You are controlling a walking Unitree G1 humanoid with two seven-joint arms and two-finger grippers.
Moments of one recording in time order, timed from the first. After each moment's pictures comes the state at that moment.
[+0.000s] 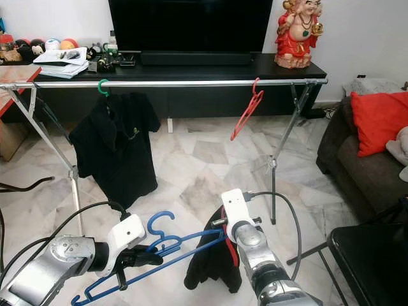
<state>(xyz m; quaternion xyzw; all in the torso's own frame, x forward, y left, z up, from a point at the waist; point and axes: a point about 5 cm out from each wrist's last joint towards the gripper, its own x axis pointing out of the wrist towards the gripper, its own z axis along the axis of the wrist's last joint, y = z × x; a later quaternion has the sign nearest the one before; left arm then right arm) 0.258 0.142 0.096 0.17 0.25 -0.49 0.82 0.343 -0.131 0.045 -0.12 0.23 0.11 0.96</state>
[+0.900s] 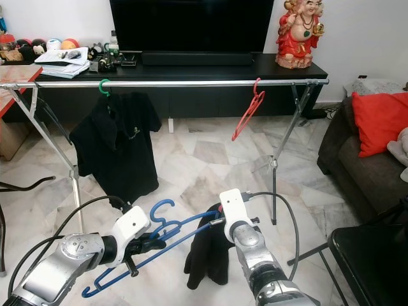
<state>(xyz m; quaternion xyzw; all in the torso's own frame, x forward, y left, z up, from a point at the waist) 0.273 0.139 0.093 0.17 0.22 -0.42 0.86 0.342 -0.126 0.044 -0.12 0.23 0.11 0.96</state>
